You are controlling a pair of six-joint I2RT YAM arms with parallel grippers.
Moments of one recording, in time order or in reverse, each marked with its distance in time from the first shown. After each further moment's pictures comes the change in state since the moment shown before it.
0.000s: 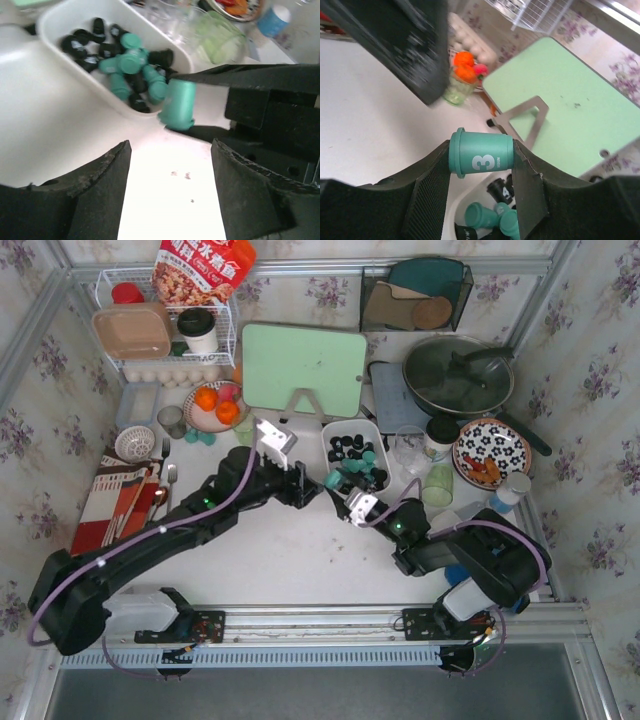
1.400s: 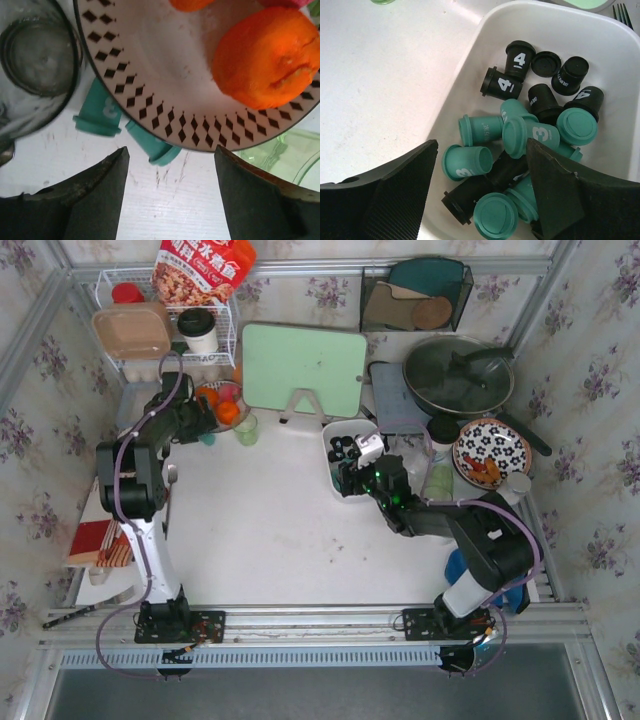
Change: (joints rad) left arm 0.786 0.850 0.784 -0.555 -0.207 -0.061; right arm -0.164 0.091 0.340 -0.789 0.274 0.566
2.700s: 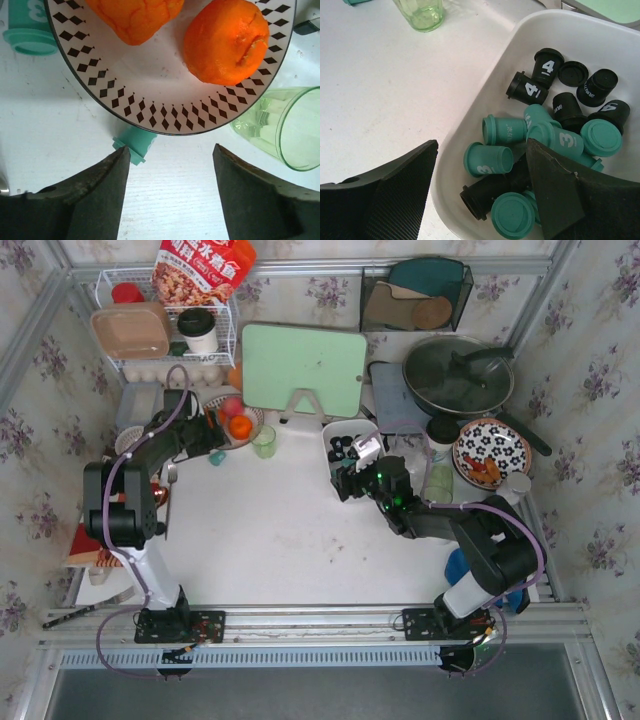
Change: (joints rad) left arm -0.046 -0.245 -0.316 0.132 0.151 0.020; right arm 0.000 -0.032 -0.021 0.014 -0.124 -0.029
